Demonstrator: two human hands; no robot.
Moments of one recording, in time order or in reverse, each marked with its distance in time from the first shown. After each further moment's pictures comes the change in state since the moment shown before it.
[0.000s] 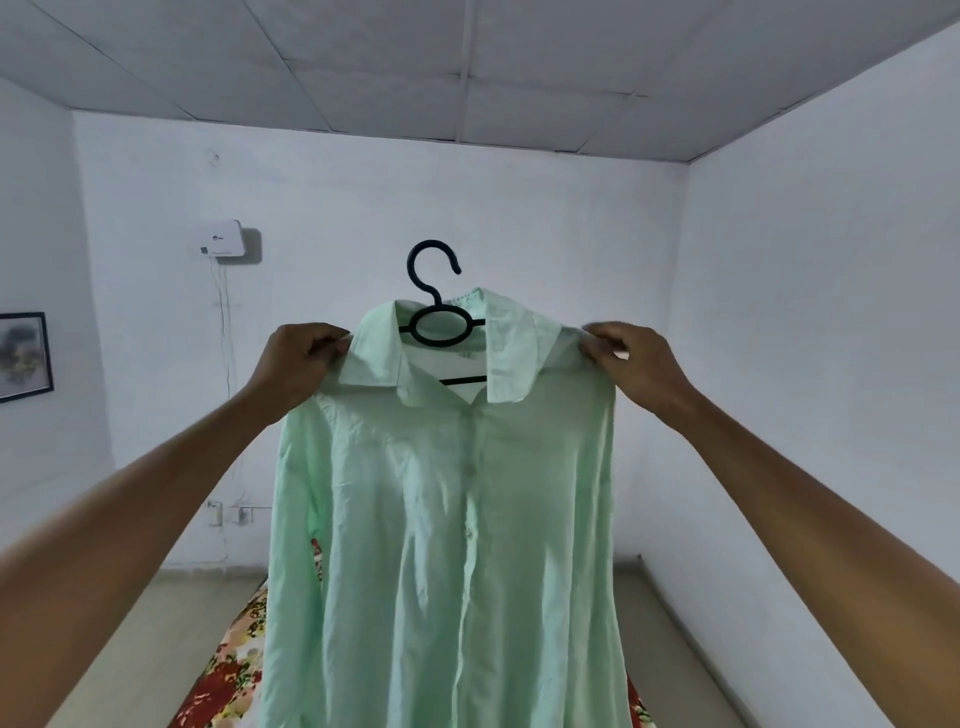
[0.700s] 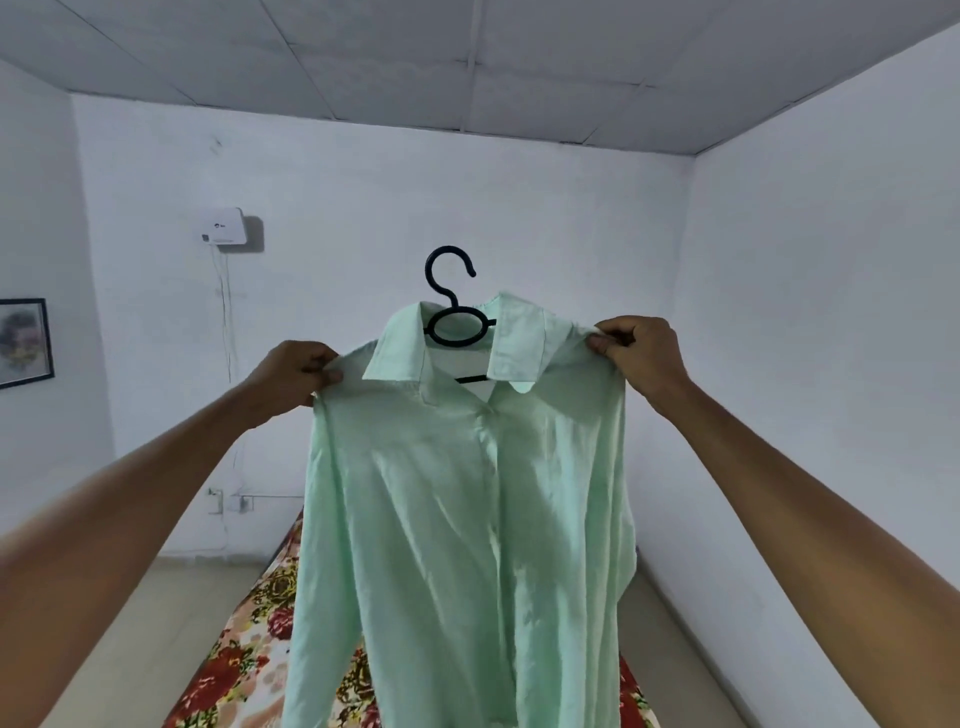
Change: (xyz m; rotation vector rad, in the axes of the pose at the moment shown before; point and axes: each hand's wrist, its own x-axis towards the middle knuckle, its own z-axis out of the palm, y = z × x) left_hand -0.003 -0.049 -0.016 -0.085 -0.286 -0.270; right_hand 0.011 0.007 0.019 0.189 0.112 0.125
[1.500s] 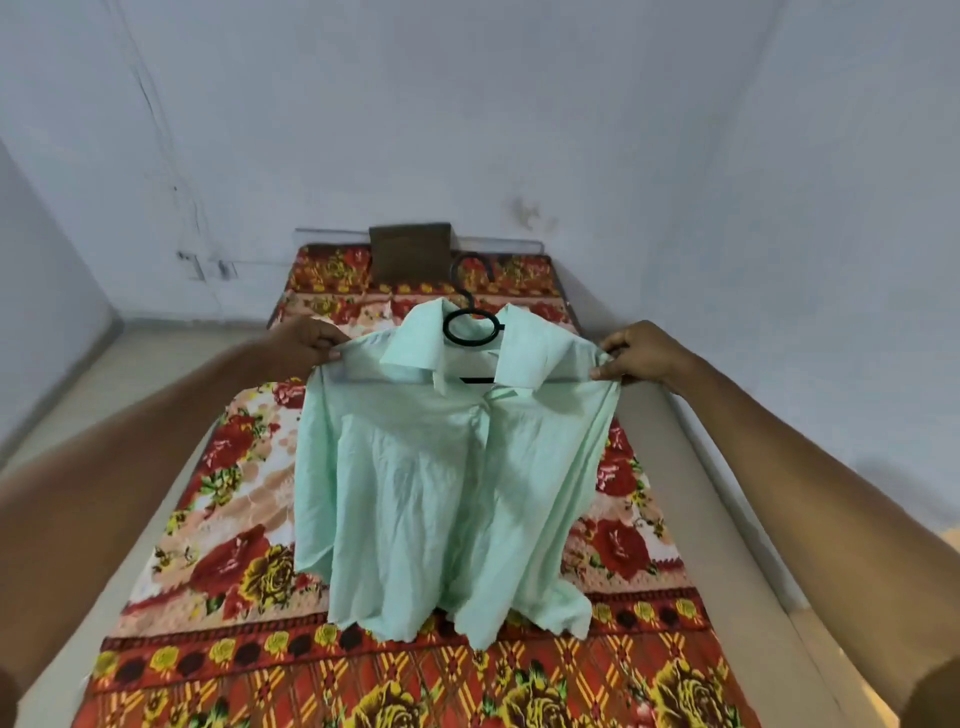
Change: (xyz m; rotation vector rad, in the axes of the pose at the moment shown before) left_hand -0.013 -0.276 0.138 0.248 -0.467 -0.297; right_hand -0.117 0.253 0.155 -0.279 -0.740 0.738
